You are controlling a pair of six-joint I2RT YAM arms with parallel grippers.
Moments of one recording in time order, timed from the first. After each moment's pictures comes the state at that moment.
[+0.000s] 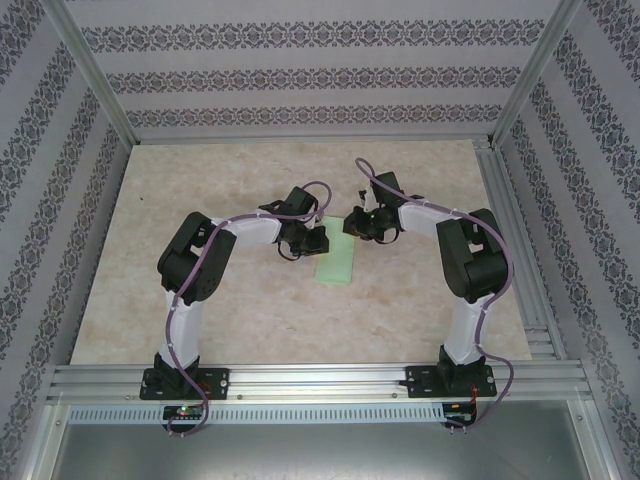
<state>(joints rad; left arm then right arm) -0.59 2.08 1.34 -0.35 0.43 -0.63 0.33 1.94 1.19 -0.31 -0.49 0.51</state>
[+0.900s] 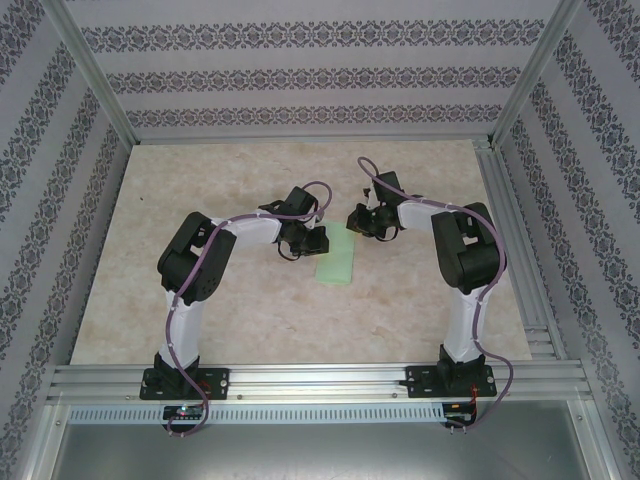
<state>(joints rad) -0.59 2.08 1.34 -0.35 0.43 -0.61 0.29 2.02 1.22 -0.25 -0.44 0.53</state>
